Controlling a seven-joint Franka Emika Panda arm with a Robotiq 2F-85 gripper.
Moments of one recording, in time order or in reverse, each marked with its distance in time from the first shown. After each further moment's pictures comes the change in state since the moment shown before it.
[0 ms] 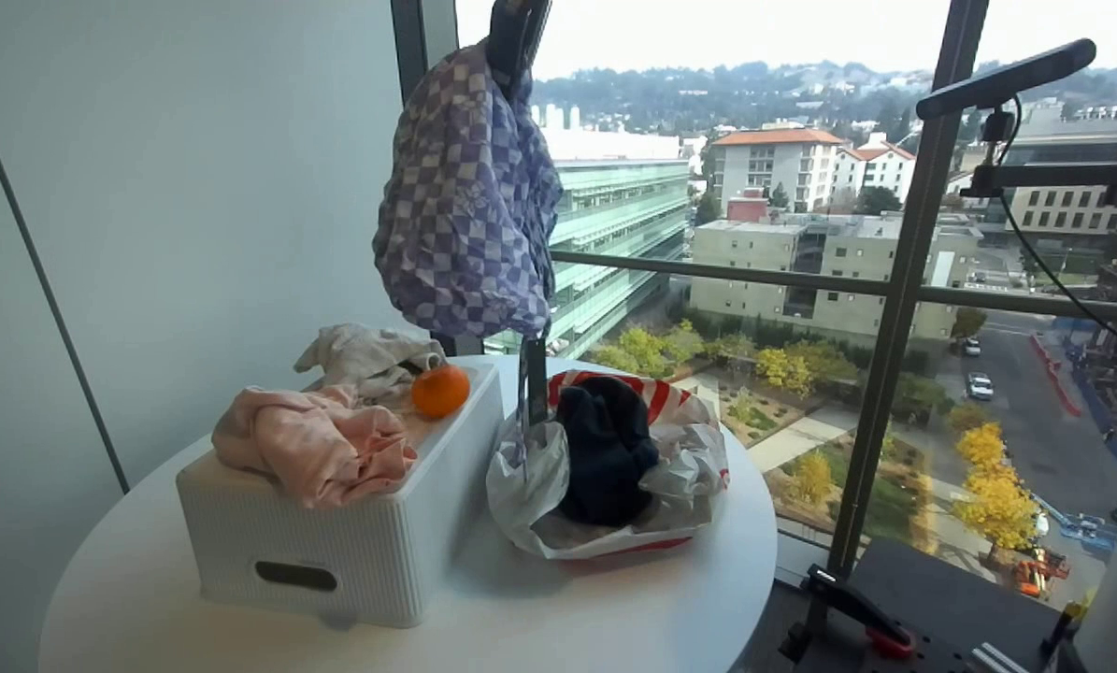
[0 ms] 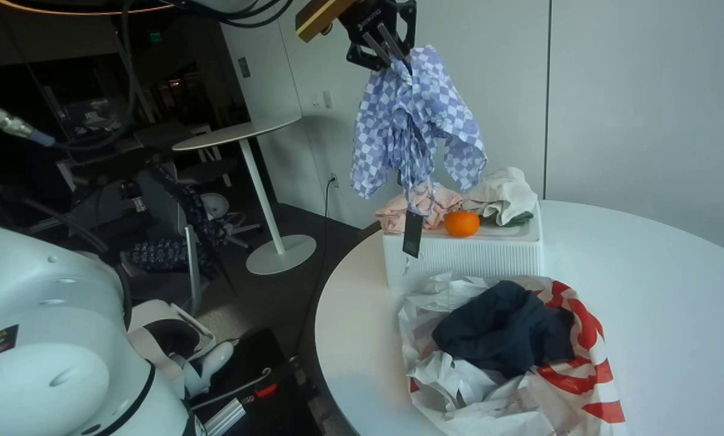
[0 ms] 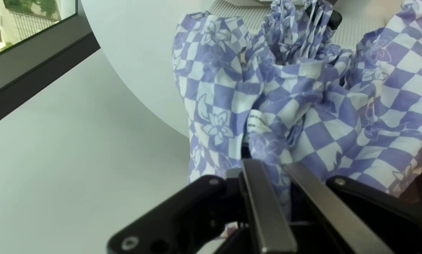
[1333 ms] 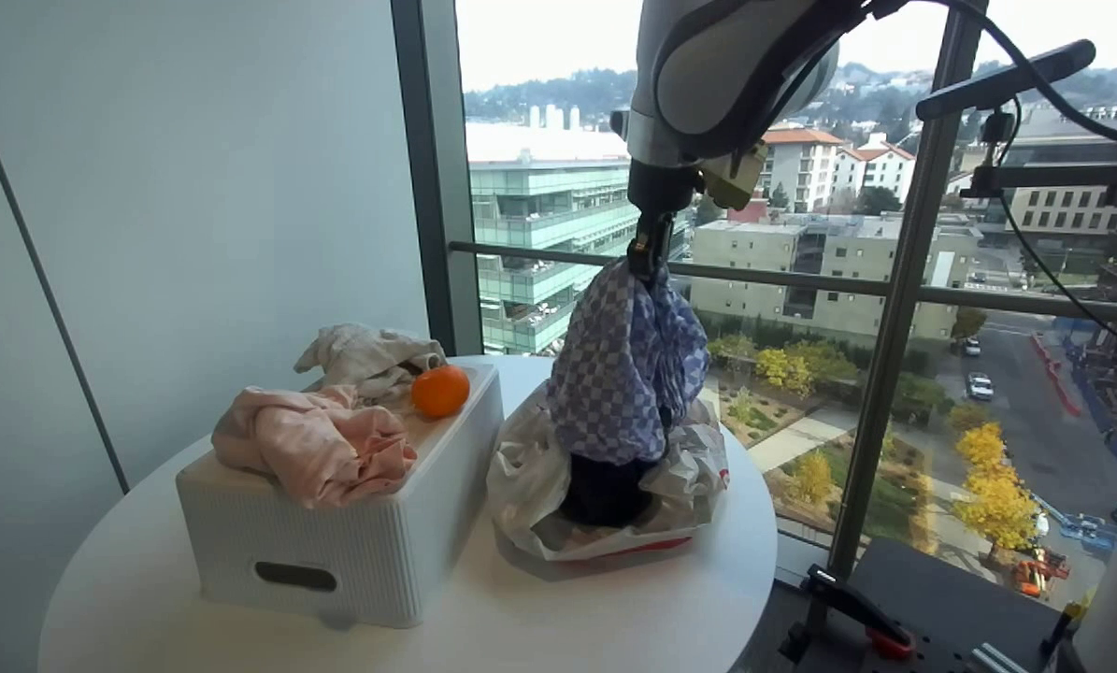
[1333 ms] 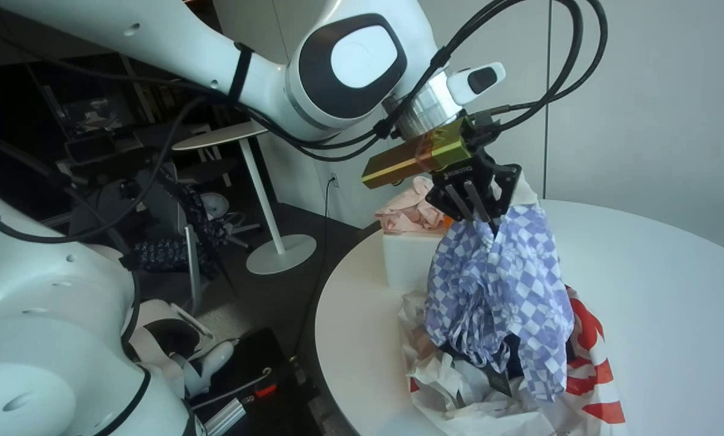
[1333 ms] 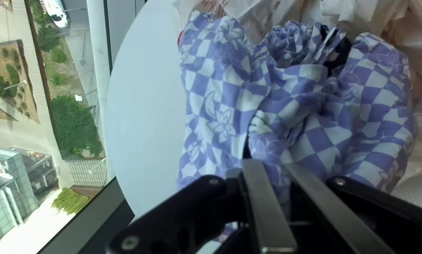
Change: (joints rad) arm -0.215 0.172 -0.127 -0.282 -0.284 0.188 0.224
